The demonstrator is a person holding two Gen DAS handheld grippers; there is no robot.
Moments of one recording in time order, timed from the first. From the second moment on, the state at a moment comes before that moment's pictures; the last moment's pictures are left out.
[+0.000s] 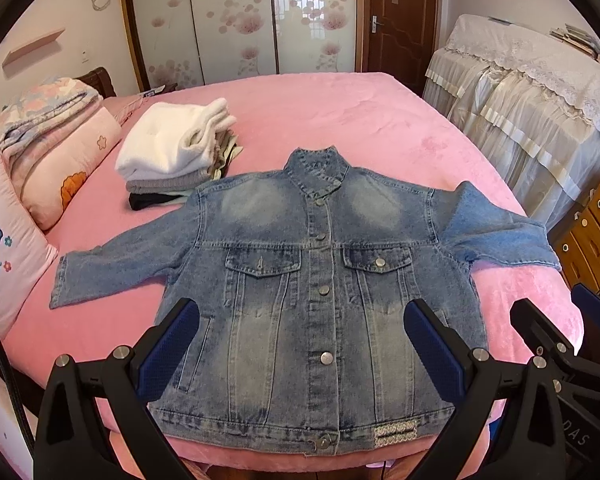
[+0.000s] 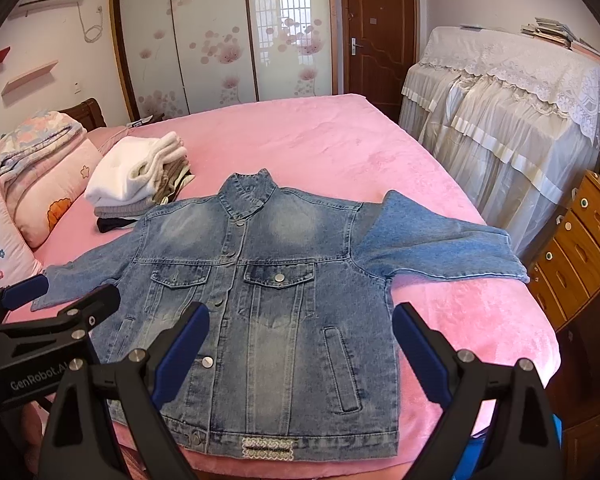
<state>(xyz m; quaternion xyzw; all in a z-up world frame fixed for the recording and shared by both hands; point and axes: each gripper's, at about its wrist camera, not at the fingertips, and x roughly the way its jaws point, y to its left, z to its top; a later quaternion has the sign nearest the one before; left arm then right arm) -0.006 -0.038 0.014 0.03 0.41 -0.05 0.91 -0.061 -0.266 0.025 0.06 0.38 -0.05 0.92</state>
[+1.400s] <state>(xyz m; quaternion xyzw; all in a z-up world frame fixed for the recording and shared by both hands) 0.210 -0.326 -0.065 0.10 0.41 -0.16 0.89 0.052 -0.593 -0.069 0.14 0.41 -0.26 0.86</state>
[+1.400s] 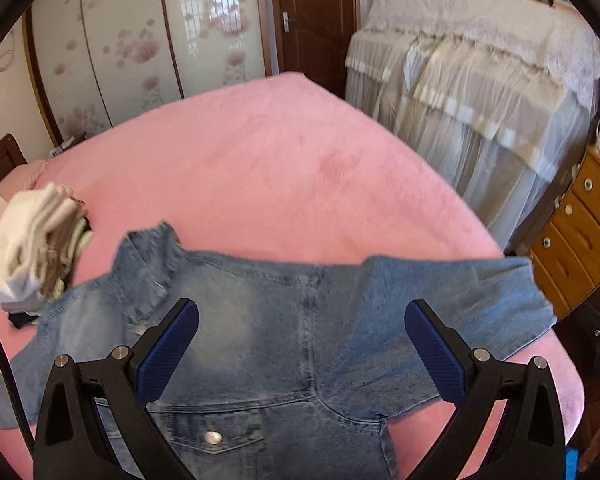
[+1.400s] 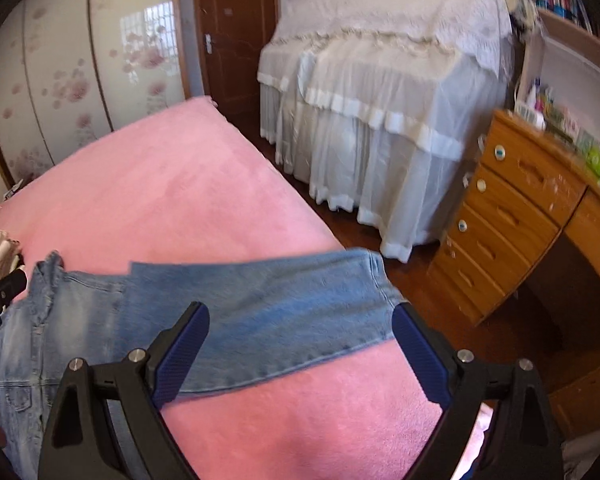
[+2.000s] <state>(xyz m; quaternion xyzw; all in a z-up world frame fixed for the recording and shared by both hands) 0.203 -0.367 -0.148 0.06 0.43 -0.19 0.88 0.050 -0.680 -0.217 0.37 0.42 -0.24 0.79</state>
